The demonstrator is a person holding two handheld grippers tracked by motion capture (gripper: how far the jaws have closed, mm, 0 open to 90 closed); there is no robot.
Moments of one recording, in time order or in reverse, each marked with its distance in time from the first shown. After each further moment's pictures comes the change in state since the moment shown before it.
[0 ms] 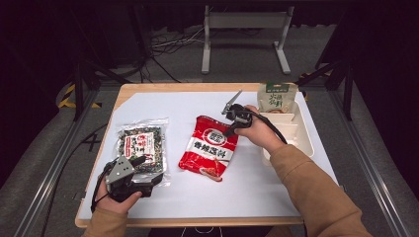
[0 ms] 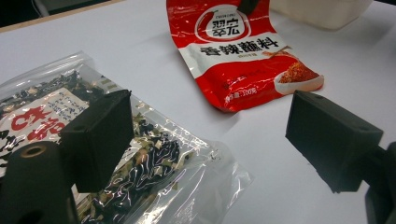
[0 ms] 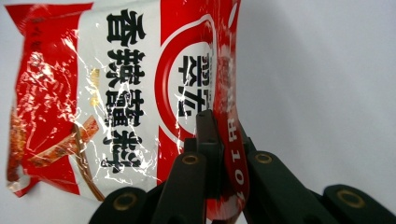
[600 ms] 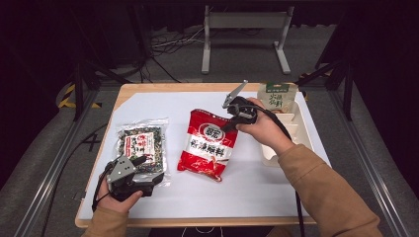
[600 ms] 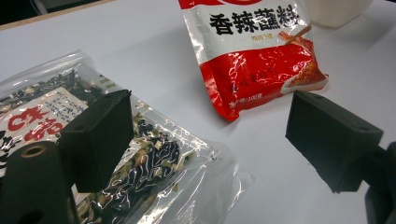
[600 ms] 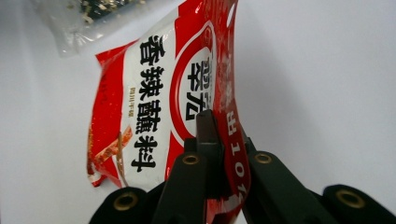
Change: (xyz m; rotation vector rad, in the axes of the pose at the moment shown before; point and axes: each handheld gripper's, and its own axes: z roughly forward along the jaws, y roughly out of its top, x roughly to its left) left arm 0.001 0.001 0.004 0.004 -0.003 -0.001; right arm 0.038 0.018 -0.057 -0.090 -0.008 -0.099
